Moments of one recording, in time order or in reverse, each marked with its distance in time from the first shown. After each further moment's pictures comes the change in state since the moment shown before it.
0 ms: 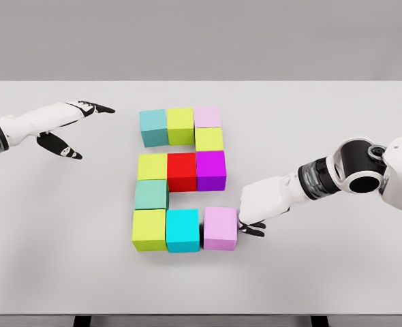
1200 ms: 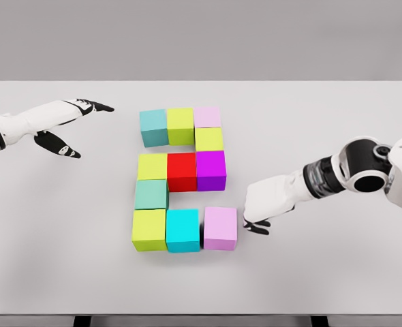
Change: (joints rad) left arm 0.000 0.021 0.001 -0.029 0.010 0.000 0.000; right arm 0.002 -0.017 0.000 0.004 0.004 0.000 0.000
